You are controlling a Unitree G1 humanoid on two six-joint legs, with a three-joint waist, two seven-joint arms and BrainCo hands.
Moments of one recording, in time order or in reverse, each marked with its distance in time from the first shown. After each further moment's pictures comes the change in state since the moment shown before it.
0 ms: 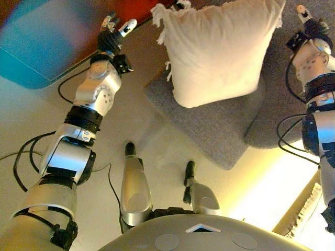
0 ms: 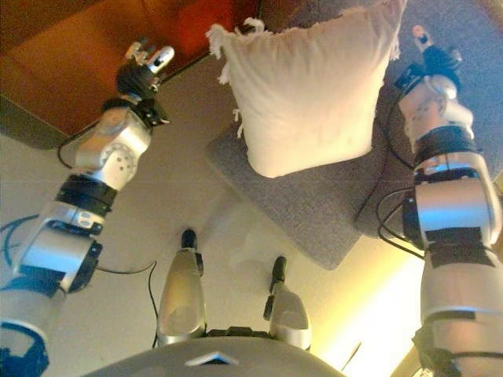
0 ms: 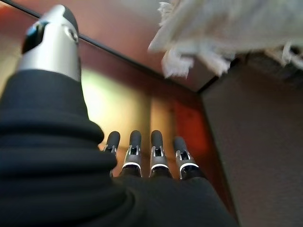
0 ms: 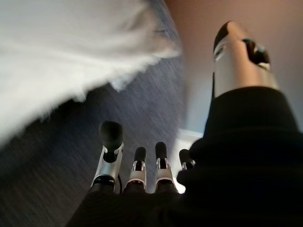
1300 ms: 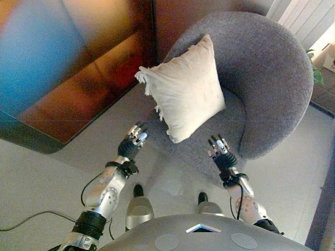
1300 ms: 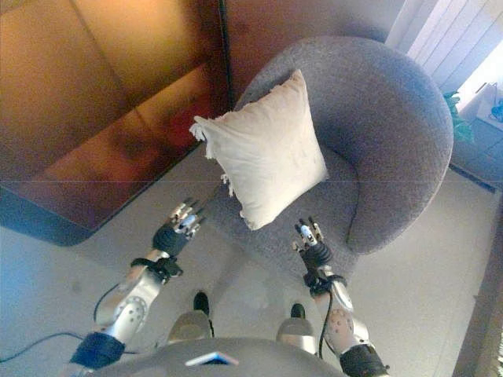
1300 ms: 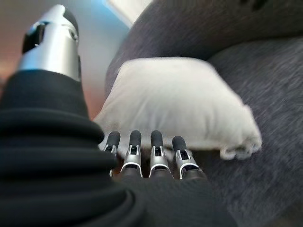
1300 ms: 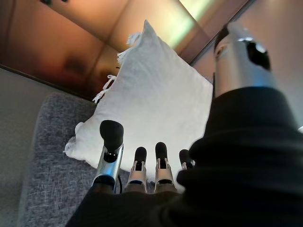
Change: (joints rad) left arm 0.979 -0.199 -0.018 -0.417 0.057 -0.076 -0.378; right arm 1.407 0.448 0.058 -0.949 0.151 -0.229 0.574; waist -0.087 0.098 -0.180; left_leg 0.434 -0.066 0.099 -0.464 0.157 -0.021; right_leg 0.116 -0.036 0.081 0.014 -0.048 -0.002
